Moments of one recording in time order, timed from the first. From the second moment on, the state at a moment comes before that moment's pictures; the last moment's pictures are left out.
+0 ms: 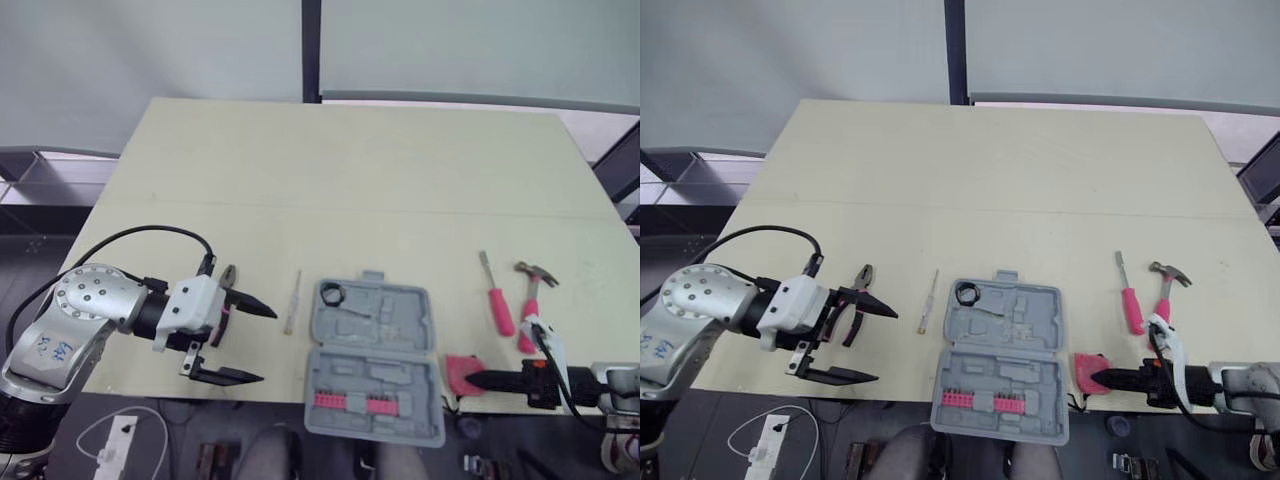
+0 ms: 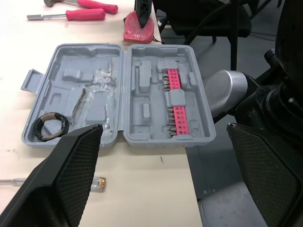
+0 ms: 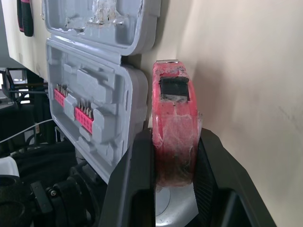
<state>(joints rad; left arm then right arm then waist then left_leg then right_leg) -0.24 0.94 0.01 -0.40 -0.50 0.34 -1.32 0.01 -1.01 -0.14 0.07 0.87 1.18 1.02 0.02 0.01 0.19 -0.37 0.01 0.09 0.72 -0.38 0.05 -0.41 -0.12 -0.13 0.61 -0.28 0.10</state>
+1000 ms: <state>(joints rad) -0.31 0.88 -0.04 -0.39 -0.47 0.32 -1.29 0.14 -1.12 -0.21 -0.01 0.39 0.18 1.29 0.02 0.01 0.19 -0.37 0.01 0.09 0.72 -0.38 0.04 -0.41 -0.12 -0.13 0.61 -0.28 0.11</state>
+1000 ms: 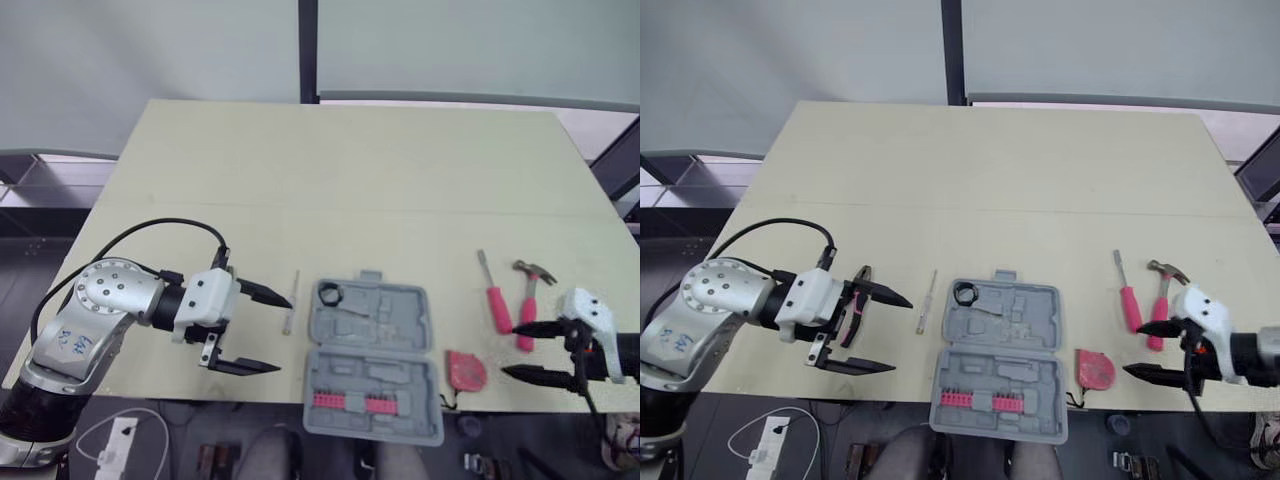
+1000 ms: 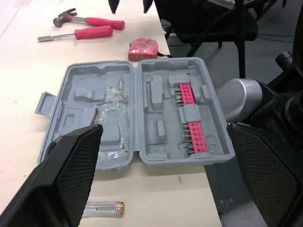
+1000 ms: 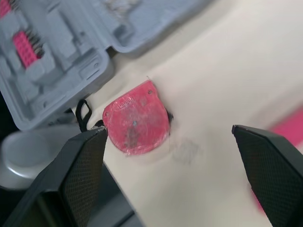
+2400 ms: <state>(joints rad) -0.27 0.92 -0.02 -0.46 -0.47 0.34 -1.28 0.00 -0.95 0.01 0.25 0.10 -0.26 1.27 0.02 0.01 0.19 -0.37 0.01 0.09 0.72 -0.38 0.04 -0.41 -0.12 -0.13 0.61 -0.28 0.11</state>
